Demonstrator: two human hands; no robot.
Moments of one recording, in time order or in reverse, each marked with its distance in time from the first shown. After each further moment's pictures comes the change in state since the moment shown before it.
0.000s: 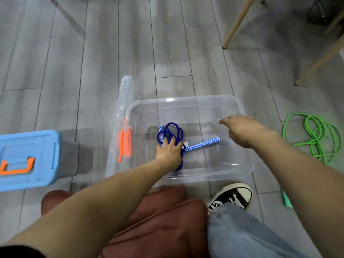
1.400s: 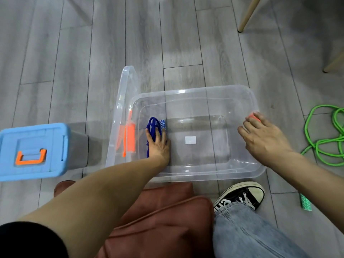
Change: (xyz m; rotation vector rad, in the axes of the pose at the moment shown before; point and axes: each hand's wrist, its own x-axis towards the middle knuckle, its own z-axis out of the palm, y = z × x) left_hand 0.008 -0.041 0.036 0.547 -0.131 -0.191; right_hand -0.019 0.018 0.081 -0.276 0.313 -0.215
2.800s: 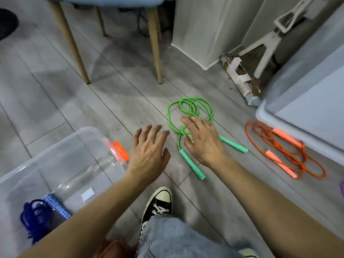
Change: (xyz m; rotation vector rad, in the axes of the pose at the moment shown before) left_hand -0.128 0.213 -0.268 -0.482 0.924 0.705; right_hand -0.222 0.076 0.025 0.574 0.313 0.959
